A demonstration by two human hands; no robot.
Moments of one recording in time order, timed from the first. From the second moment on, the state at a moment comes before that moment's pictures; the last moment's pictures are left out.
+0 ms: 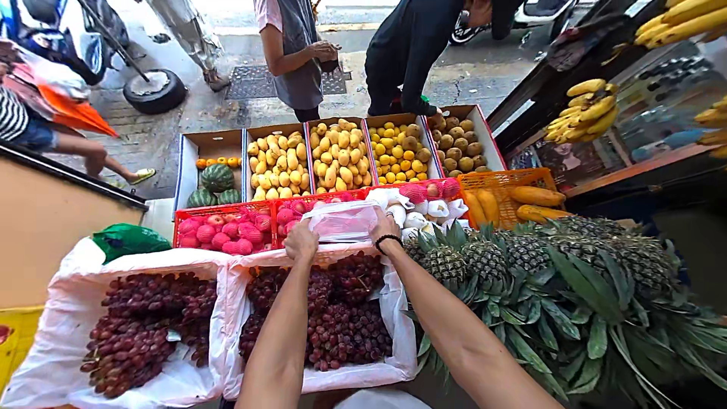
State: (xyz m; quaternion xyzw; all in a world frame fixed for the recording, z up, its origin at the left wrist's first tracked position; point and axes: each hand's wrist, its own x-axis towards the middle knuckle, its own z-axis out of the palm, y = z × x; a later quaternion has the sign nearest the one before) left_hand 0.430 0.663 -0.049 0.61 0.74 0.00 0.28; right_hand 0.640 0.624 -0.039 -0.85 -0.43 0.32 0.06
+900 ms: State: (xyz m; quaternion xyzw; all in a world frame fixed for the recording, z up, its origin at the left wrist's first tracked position) left_hand 0.406 0.711 -0.056 0.76 0.49 -0.06 0.44; right_hand 0.670 0.630 -0.056 -0.72 -0.50 0.42 0.25
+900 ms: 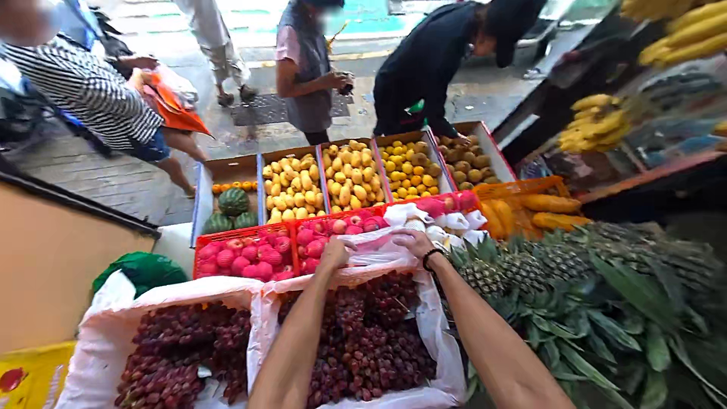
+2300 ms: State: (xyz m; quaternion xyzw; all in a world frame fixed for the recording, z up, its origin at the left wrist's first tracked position) left_hand 0.517 0.793 -0.167 0.79 0.39 -0.39 0.29; right_hand 0.599 0.739 -0.104 -0.62 -0.60 0.46 -0.23
